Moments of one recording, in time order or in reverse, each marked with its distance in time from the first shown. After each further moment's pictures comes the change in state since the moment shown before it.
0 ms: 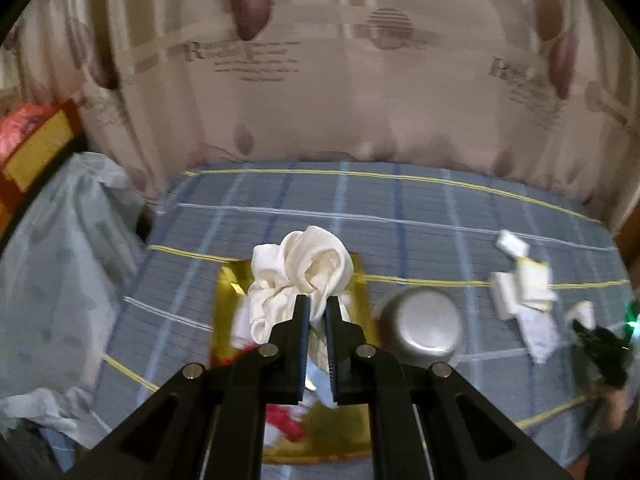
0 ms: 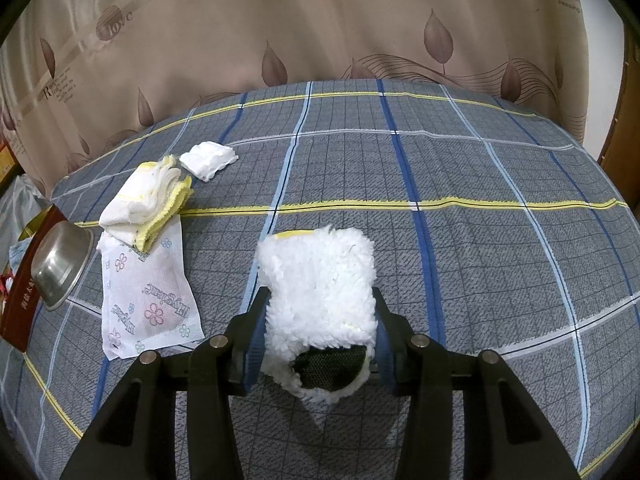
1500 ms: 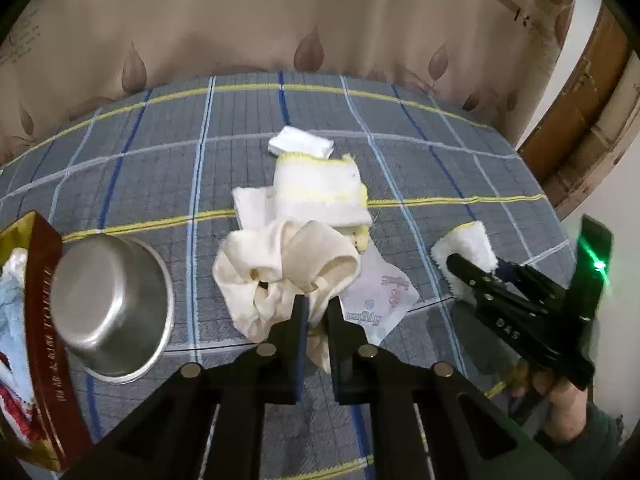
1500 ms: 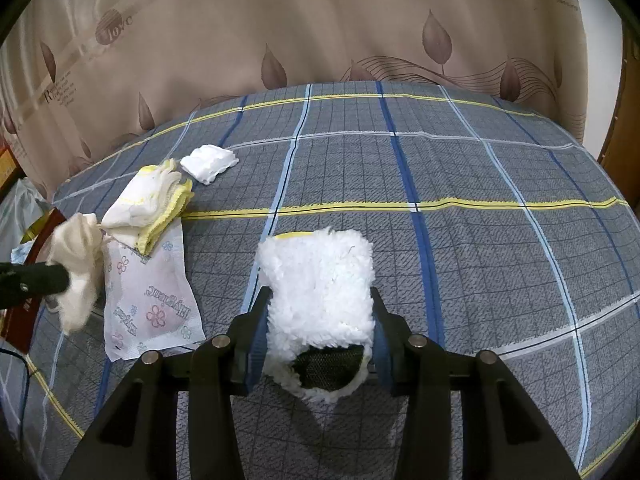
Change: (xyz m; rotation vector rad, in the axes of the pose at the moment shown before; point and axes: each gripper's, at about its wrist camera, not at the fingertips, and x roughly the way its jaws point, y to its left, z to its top) left arm 0.075 -0.249 -0.061 0.191 0.174 -0.436; right arm -0.001 -0.001 0.000 0.001 -0.004 -0.001
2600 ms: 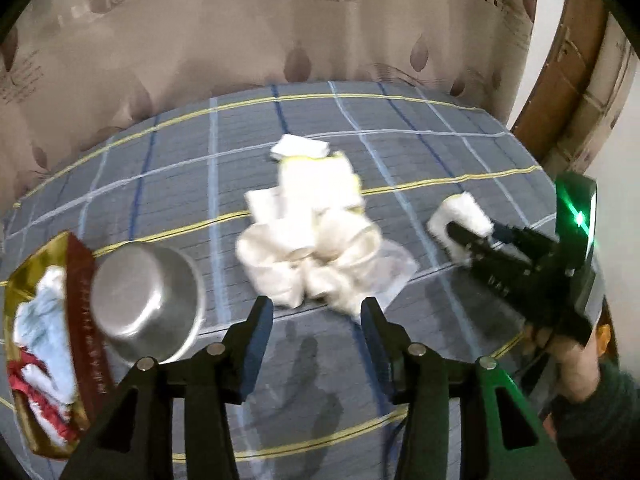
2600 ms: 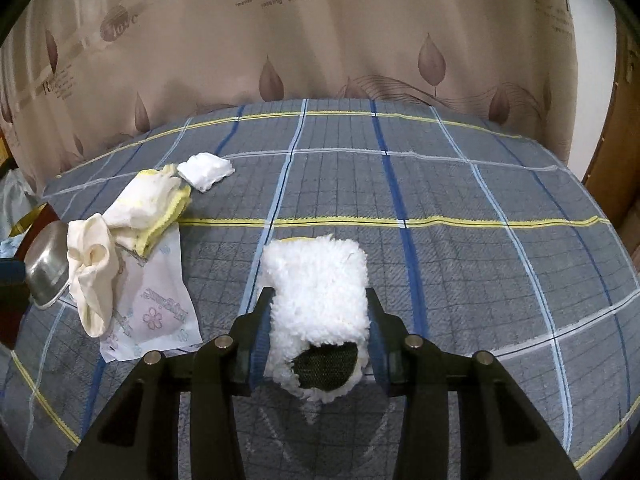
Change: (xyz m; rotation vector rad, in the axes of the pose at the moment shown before) left arm -0.023 -0.016 -0.010 0.100 -0.001 0.052; right arm -0.005 0.009 -0.001 -0.040 -0.046 -0.068
